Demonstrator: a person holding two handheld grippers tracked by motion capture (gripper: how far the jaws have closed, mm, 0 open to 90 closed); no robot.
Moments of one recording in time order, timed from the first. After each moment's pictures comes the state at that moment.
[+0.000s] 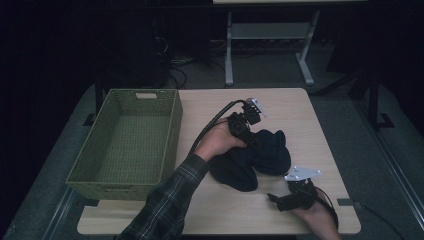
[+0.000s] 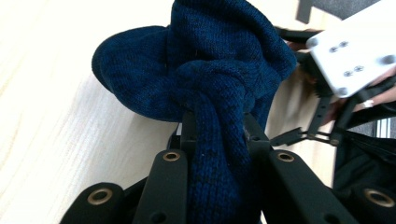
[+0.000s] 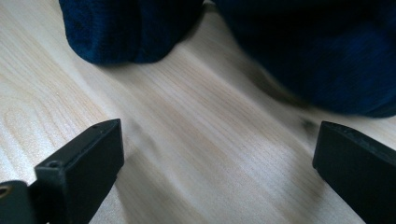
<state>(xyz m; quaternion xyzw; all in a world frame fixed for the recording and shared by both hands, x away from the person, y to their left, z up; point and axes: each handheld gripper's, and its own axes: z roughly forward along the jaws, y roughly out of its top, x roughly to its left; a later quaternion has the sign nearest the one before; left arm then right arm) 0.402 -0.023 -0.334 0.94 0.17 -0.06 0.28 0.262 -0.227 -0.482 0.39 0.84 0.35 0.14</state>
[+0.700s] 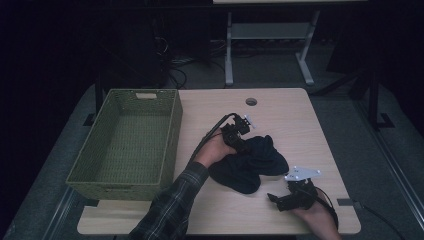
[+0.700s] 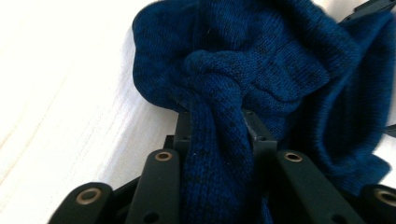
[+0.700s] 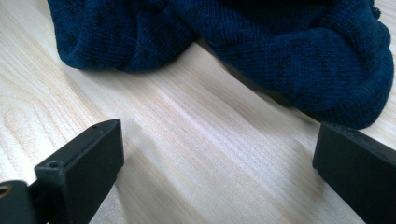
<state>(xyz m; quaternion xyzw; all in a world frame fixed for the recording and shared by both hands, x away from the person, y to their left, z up) 0.425 -0.007 -0.407 0.95 0.20 -0.02 0.24 0.262 -0.227 -0.482 0.39 0.84 0.35 0.14</state>
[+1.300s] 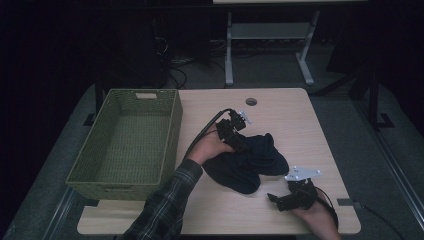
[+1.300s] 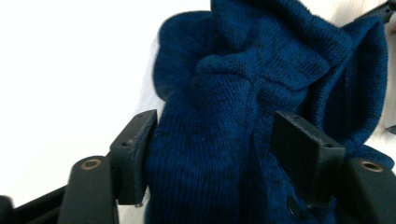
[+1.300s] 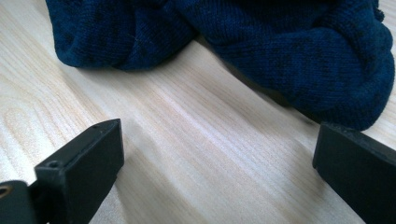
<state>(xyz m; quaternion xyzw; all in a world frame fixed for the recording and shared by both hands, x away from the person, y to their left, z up) 0.422 0.007 -0.381 0.94 0.20 0.03 0.27 0.262 -0.227 -0.482 0.39 0.84 0.35 0.14</state>
